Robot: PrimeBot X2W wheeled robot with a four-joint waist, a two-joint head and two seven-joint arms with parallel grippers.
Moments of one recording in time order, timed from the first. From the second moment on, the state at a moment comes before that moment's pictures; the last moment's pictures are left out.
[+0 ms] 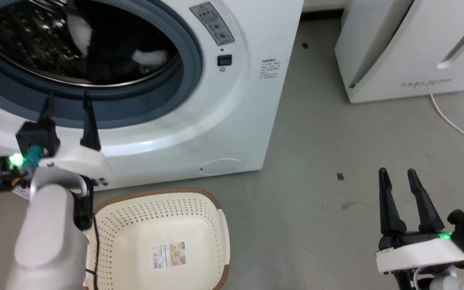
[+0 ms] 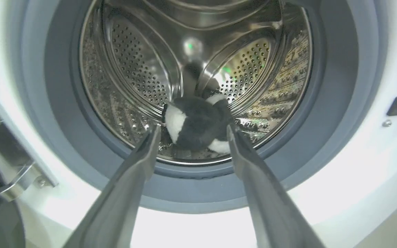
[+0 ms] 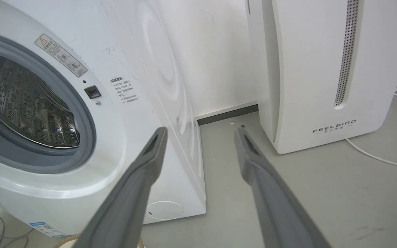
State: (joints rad) left arm -0.59 0.24 -0.01 0.56 -0.15 0.07 -0.26; right arm -0.09 -0.05 -0.01 0.11 0.34 0.13 -0.26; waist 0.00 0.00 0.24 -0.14
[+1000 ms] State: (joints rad) left arm 0.00 0.07 0.06 0.17 -0.06 0.03 -0.26; right arm 0.06 -0.05 -0.02 0.02 0.24 0.13 -0.26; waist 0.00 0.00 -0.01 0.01
